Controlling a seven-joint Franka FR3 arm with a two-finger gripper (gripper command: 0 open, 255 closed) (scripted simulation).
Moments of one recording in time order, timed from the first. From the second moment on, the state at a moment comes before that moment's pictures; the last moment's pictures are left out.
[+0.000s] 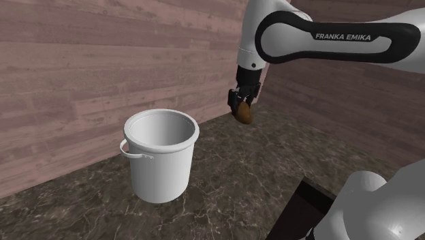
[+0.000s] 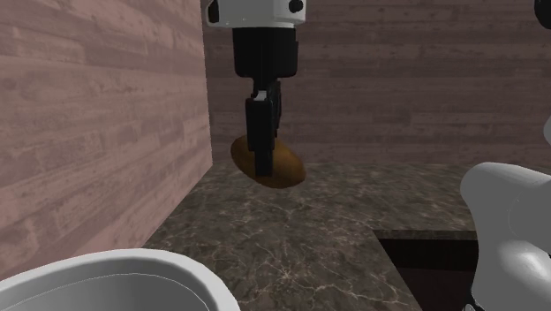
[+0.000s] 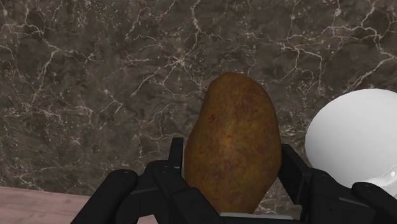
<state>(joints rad) 0.16 -0.37 0.05 -2.07 -0.13 1.68 0.21</state>
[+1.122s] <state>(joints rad) 0.16 -0.37 0.05 -2.29 -0.14 1.91 0.24</state>
